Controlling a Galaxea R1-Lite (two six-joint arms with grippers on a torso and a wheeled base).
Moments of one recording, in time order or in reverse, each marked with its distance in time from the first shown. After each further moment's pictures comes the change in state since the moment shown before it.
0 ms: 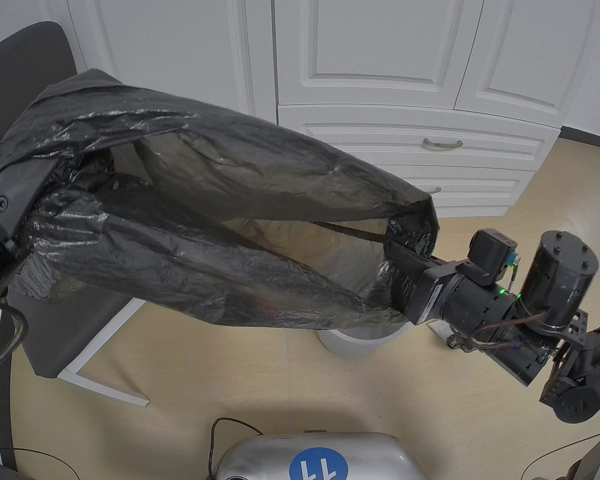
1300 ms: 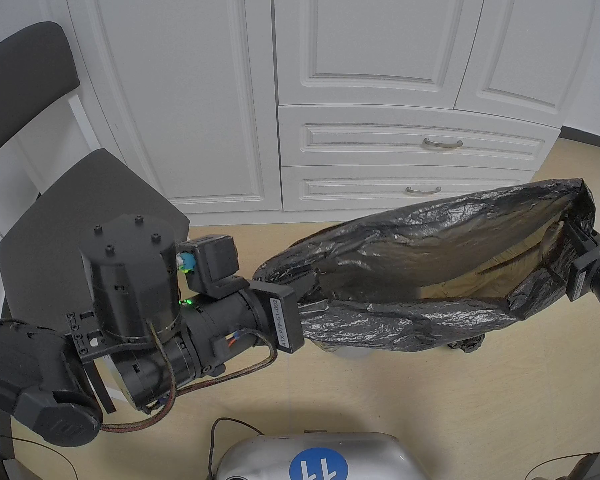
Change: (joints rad) left arm 0.024 0.597 -0.185 0.193 -0.041 -0.043; right arm -0.344 -0.543 0.147 0.346 -0.241 -0.690
